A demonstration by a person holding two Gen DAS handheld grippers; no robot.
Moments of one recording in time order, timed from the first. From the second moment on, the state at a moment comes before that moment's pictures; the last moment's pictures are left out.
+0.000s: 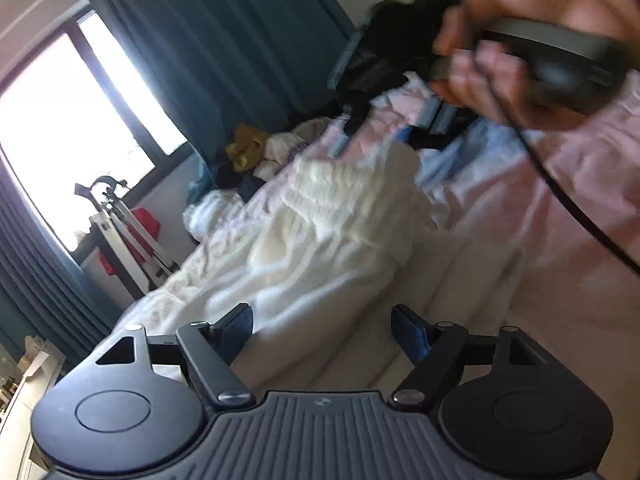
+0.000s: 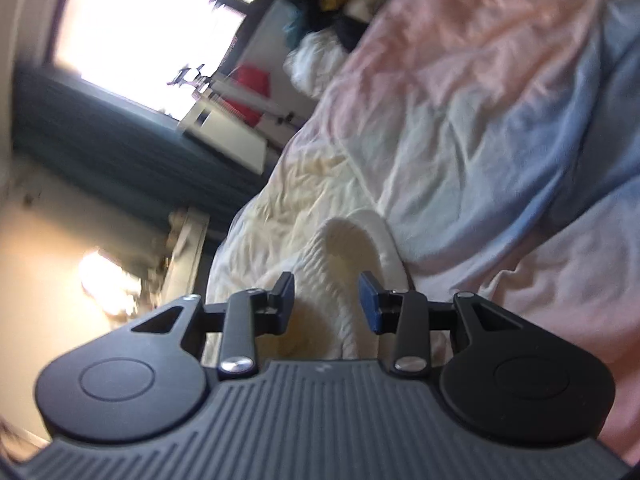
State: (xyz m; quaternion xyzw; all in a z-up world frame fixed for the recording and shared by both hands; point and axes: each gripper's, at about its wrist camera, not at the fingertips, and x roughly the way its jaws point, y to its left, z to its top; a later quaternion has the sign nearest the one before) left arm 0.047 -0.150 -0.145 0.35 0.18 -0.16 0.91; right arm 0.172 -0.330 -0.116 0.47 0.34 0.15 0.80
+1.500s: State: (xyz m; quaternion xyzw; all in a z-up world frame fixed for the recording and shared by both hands) left arm 0.011 -0.114 -0.139 0.30 0.21 -0.13 0.92; right arm 0.133 -0.358 -0.119 0.62 0.28 0.21 0.70
